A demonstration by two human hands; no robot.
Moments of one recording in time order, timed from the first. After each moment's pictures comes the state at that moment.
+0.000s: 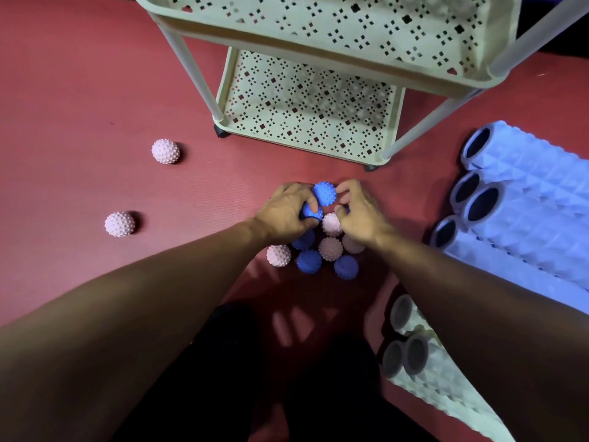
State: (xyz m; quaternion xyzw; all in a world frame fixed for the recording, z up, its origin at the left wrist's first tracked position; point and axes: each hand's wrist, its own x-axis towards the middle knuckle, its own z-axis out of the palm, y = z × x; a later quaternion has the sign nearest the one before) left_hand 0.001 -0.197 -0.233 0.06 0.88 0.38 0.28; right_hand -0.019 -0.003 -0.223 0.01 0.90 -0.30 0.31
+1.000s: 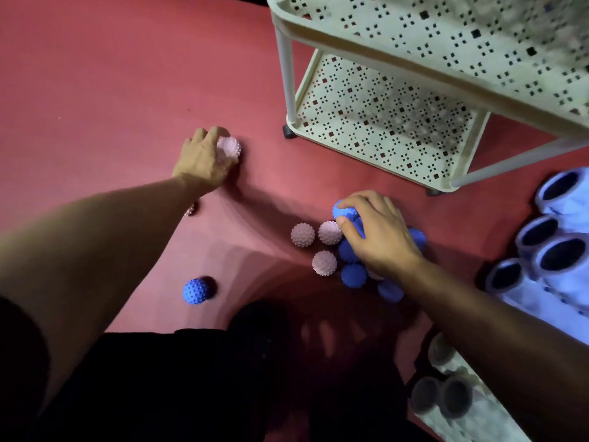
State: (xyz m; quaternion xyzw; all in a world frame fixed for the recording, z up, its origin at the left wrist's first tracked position) left_hand -0.004 -0.419 -0.217 -0.19 0.95 0.20 0.13; right_hand -0.006 -0.067 -0.190 -0.22 0.92 -0.25 0.22
